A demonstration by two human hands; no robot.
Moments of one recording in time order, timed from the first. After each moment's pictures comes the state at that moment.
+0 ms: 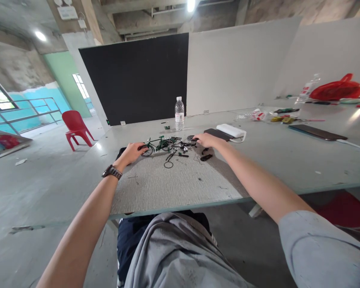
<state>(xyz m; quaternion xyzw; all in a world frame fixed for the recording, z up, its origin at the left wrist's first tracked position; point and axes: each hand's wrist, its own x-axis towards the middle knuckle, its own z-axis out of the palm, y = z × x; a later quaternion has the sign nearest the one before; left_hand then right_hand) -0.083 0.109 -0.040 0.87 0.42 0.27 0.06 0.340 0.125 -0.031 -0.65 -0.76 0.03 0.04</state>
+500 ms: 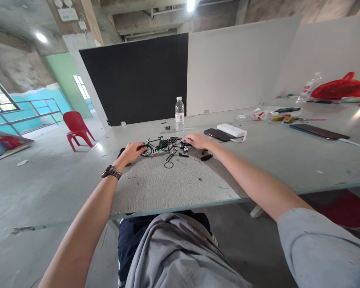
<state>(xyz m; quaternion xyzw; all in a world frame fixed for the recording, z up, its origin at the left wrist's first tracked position) -0.086 0.109 -0.036 0.86 0.44 0.25 0.05 0.306 0.122 -0.036 -0.53 -0.83 0.05 0.15</state>
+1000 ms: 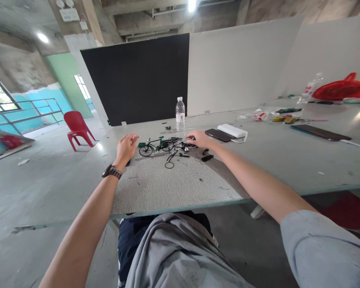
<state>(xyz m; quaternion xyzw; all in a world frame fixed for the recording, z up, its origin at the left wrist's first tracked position) -0.092 0.108 -0.030 0.76 0.46 0.45 -0.05 0.304 0.112 -0.026 -0.54 -0.81 0.04 0.22</state>
